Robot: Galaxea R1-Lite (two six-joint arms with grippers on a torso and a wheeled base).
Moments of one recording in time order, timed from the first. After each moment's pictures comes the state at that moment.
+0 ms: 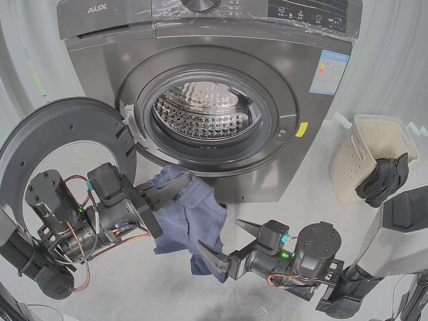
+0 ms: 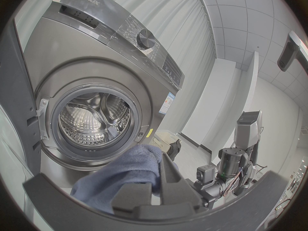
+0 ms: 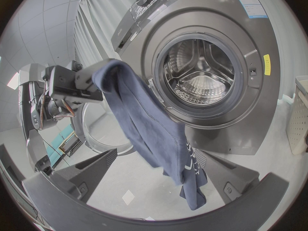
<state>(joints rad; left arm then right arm) -0.55 1.73 -0.36 -1.55 -0.35 -0.23 0.93 2.09 -0.48 -1.54 -0.14 0.23</state>
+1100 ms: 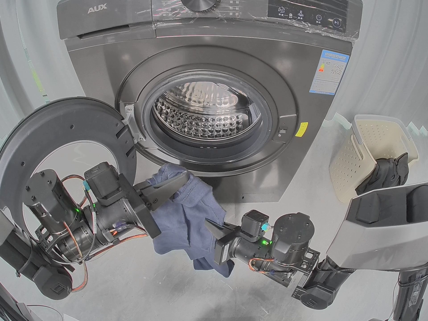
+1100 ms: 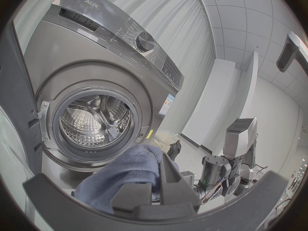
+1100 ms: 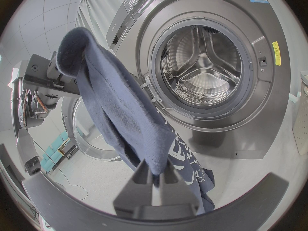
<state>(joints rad) -0.55 1.71 -0.35 -1.55 -0.35 -0.22 0.87 2.24 -0.66 -1.54 -0.08 0.23</state>
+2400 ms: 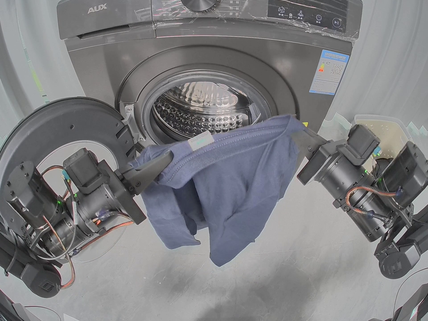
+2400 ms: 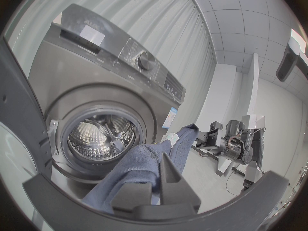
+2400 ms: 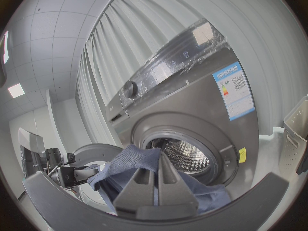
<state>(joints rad) -0.53 1.63 -0.36 -1.55 -0.30 -0.22 0.73 1.71 -0.55 -1.54 -0.11 0.20</state>
